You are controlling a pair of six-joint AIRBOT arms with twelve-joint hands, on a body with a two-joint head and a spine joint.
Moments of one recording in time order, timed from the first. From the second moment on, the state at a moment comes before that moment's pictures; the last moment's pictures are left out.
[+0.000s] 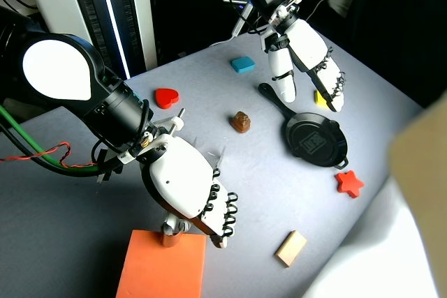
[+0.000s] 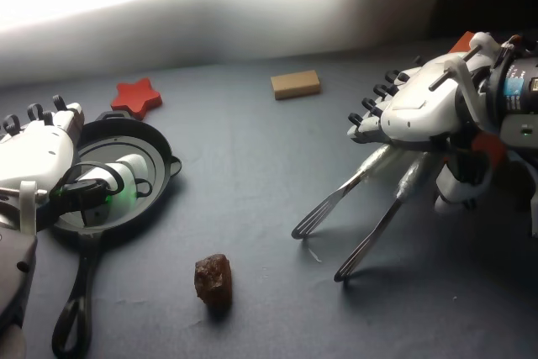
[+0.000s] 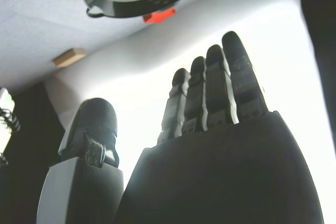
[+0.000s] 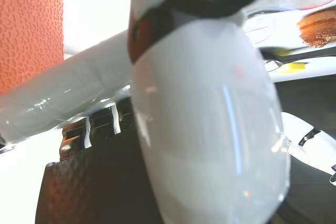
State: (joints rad) left arm 0.51 -0.94 0.59 -1.51 -1.32 1.84; right arm -0.22 -1.18 1.08 -0.73 -0.47 -0.53
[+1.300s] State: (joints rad) left arm 0.50 -0.94 0.59 -1.51 -1.32 1.84; right arm -0.22 -1.18 1.07 -0.73 -0.47 -0.53
